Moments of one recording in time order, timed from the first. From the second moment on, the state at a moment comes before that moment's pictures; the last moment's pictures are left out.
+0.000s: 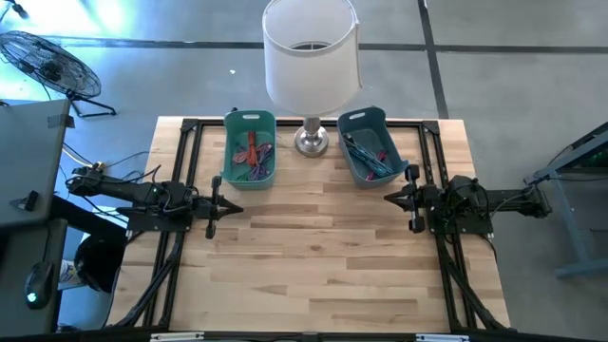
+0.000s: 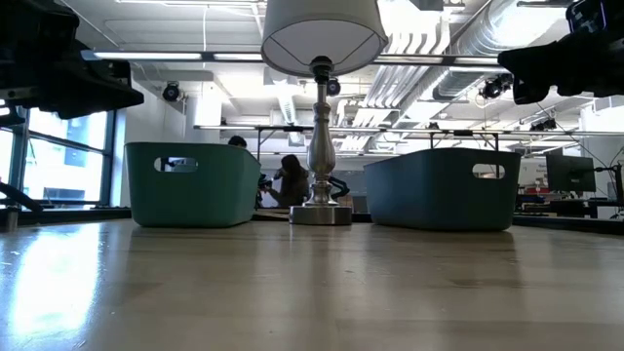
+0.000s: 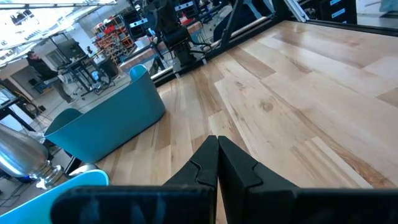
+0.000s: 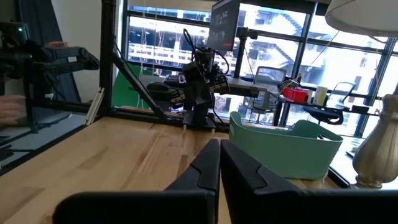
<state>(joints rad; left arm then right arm) -0.22 0.15 0.04 0.00 -0.17 0.44 0.03 0.01 0.01 0.13 0.00 -0.14</state>
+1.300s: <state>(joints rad) -0.05 0.01 0.06 -0.05 -0.19 0.23 0.03 0.02 0.01 0.13 0.00 -0.14</state>
